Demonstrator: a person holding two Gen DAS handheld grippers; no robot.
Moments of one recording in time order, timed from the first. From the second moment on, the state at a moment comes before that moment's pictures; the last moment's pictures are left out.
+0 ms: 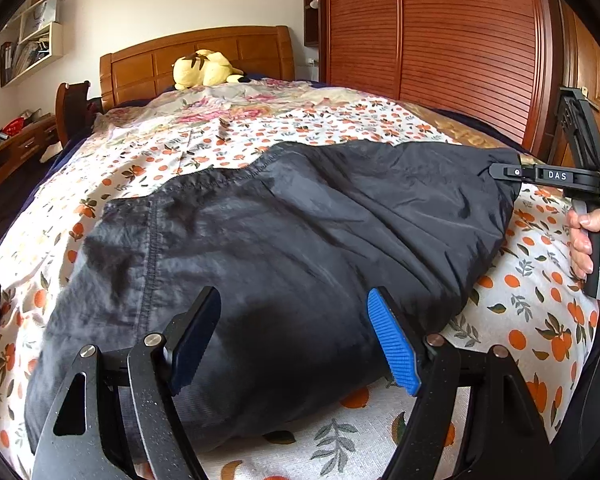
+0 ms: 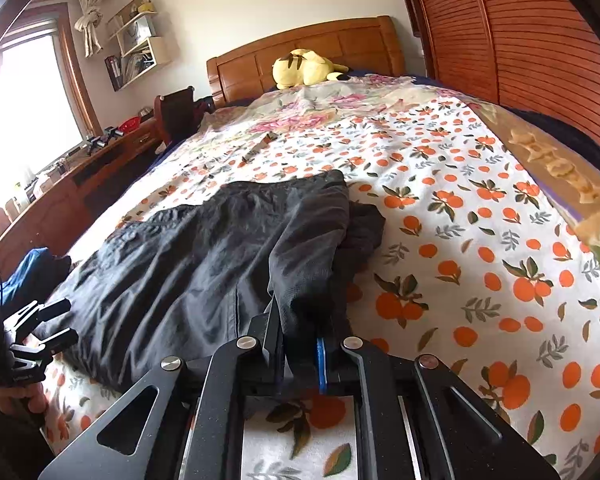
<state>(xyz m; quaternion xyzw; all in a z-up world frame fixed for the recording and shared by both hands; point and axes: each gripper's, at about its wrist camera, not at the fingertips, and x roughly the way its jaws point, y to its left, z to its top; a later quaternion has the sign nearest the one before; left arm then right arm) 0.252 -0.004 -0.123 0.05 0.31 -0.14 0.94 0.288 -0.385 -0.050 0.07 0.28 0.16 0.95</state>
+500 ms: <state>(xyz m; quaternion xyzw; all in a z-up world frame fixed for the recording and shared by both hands) 0.224 0.081 -0.090 0.00 0.27 -0.10 0.96 0.274 -0.215 0.049 -0.04 0.21 0.27 0.94</state>
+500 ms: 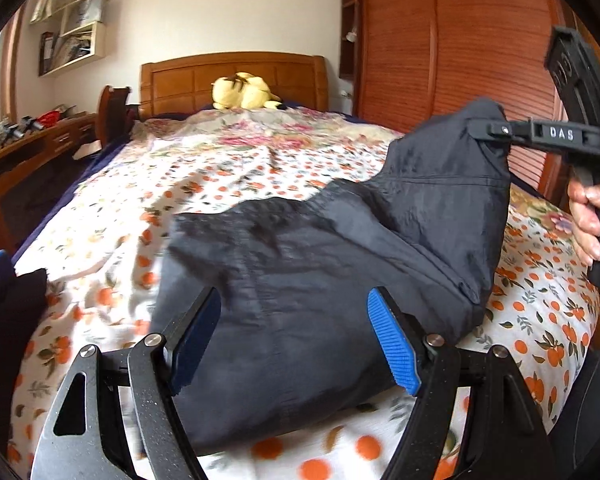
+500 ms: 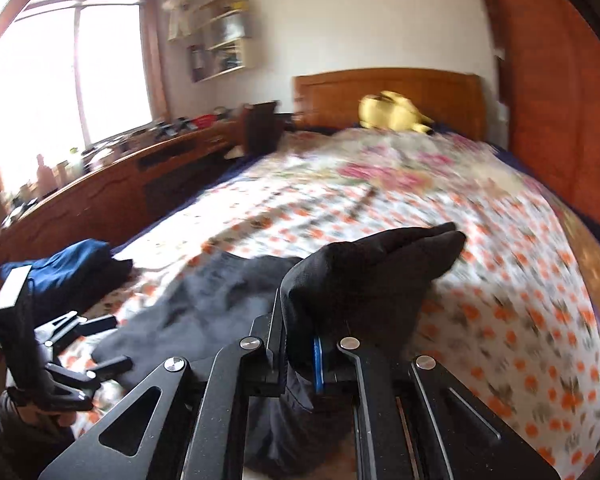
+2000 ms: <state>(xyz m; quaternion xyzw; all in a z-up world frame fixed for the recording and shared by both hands) 0.212 0.116 -0.090 -0.05 0.25 -0.07 0.96 0.286 -0.145 -0.068 -0.12 0.35 0.24 0.89</state>
